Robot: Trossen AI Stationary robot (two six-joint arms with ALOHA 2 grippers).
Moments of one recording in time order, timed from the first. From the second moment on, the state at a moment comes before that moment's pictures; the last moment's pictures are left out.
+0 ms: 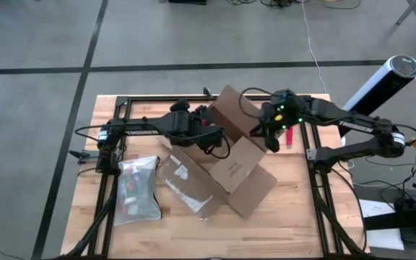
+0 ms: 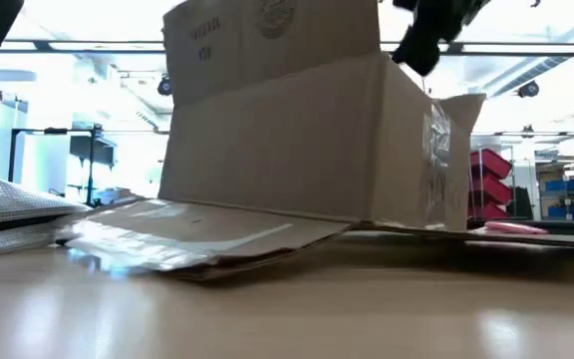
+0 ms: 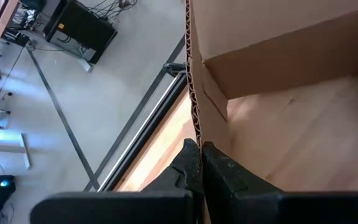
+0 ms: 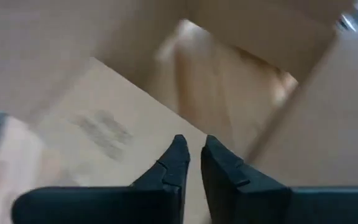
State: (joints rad) left arm -0.02 1.96 2.12 -1.54 -0.82 -0.55; right arm -0.35 1.11 1.12 -0.72 -0.43 -0.10
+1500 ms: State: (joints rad) left arm -0.03 1.95 2.13 -1.34 -0.71 -0.40; right arm -0.34 1.58 1.16 -0.87 -0.66 -0.49
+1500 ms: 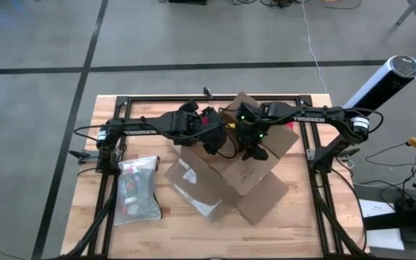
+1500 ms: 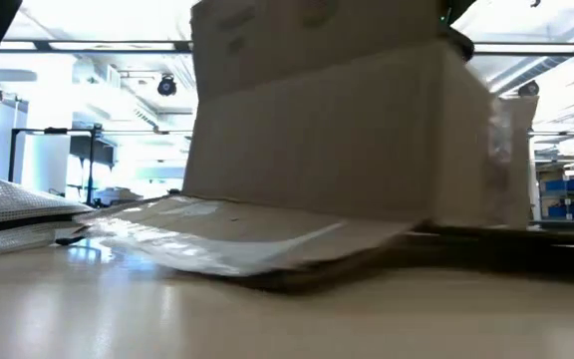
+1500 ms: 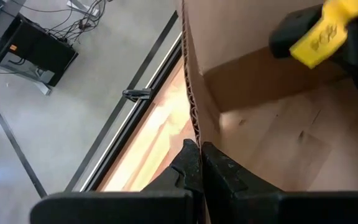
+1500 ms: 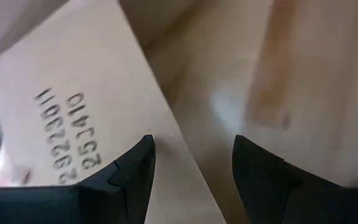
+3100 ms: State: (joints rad) left arm -0.01 1.94 2.13 -1.35 -0.73 -0.35; right arm -0.32 1.56 1.24 -1.04 -0.72 -0.38
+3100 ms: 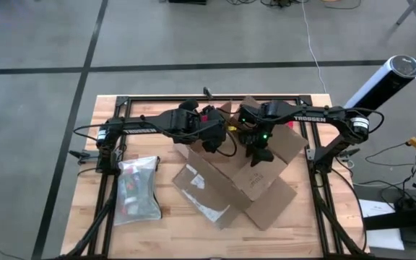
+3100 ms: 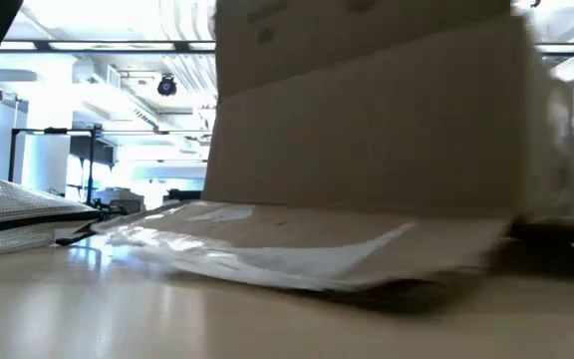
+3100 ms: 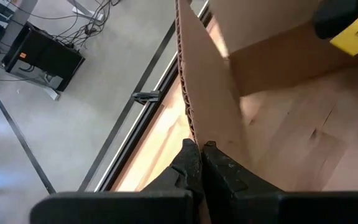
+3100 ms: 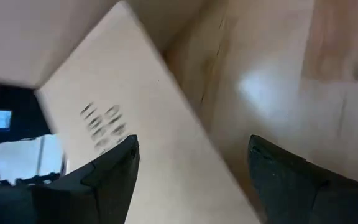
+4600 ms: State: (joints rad) left arm -0.02 1.83 2.12 -1.31 -0.61 -0.15; right arm -0.30 1.72 1.38 -1.12 -0.84 -0.42
